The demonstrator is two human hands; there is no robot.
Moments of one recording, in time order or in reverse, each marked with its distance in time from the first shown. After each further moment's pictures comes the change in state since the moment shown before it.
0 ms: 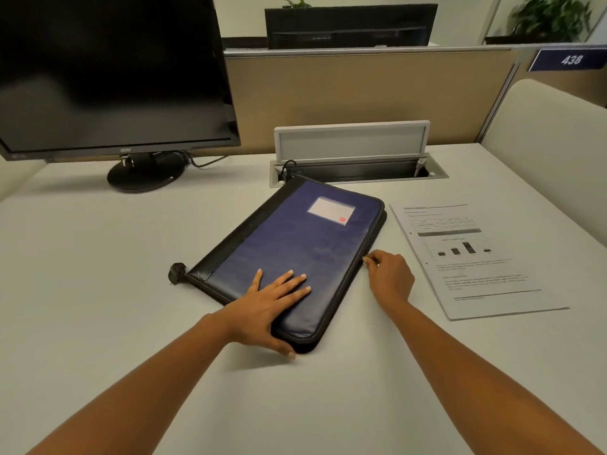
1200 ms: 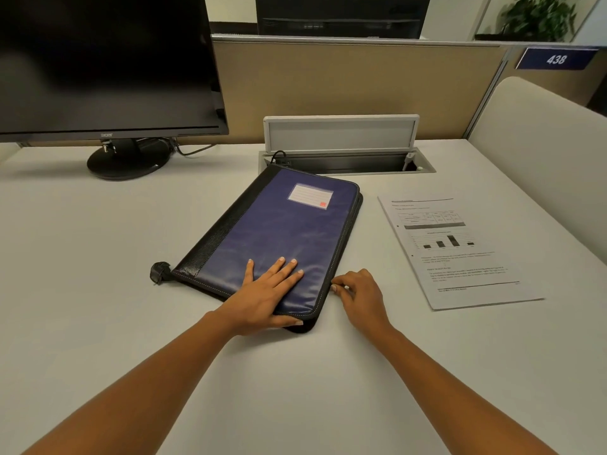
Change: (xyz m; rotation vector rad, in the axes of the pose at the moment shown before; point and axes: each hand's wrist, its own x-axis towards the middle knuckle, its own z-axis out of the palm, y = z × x) left_hand 0.018 0.015 0.009 0.005 0.092 -0.113; right_hand -0.058 0.012 -0.004 0.159 -0.254 -0.333
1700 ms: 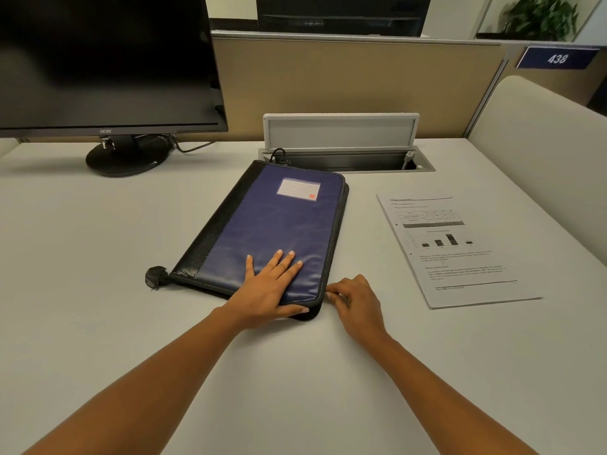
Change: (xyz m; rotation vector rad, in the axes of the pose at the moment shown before) left_hand 0.014 0.008 0.002 -0.016 0.032 -0.108; right_hand -0.017 -0.001 0.003 -0.031 0.003 -0.023
